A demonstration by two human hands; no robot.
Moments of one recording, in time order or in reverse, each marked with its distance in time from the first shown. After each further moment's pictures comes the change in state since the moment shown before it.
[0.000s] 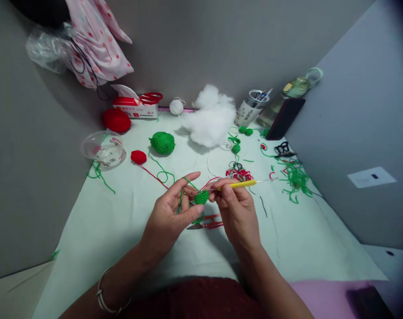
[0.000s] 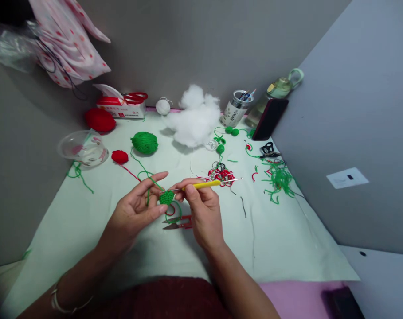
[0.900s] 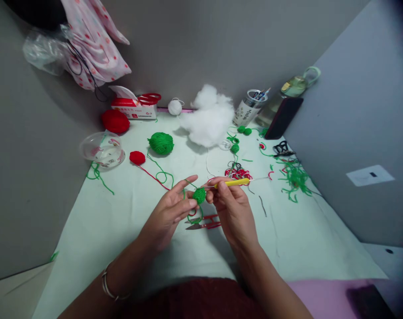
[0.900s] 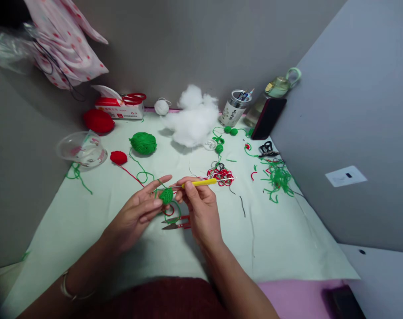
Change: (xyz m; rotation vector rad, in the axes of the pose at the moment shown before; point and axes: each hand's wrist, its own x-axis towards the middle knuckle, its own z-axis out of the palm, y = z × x) left_hand 0.012 -0.008 -0.005 -0.293 -0.075 -0.198; right_hand 0.003 0.000 0.002 0.076 0.069 0.141
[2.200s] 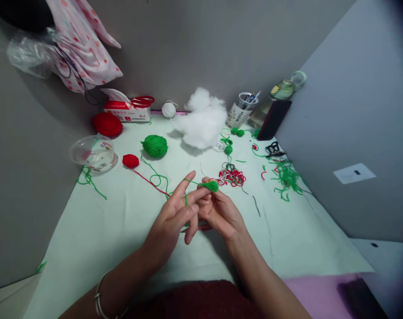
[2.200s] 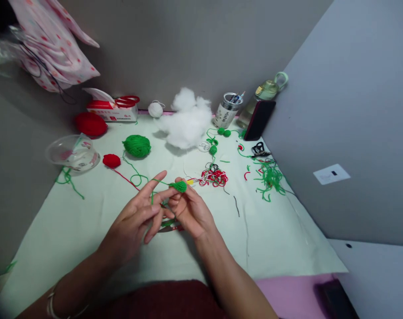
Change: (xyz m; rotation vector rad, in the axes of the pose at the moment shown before) left_hand -0.009 0.001 0.027 0.152 -0.020 0.108; right_hand 0.020 0.013 -0.018 0.510 -0.089 0.549
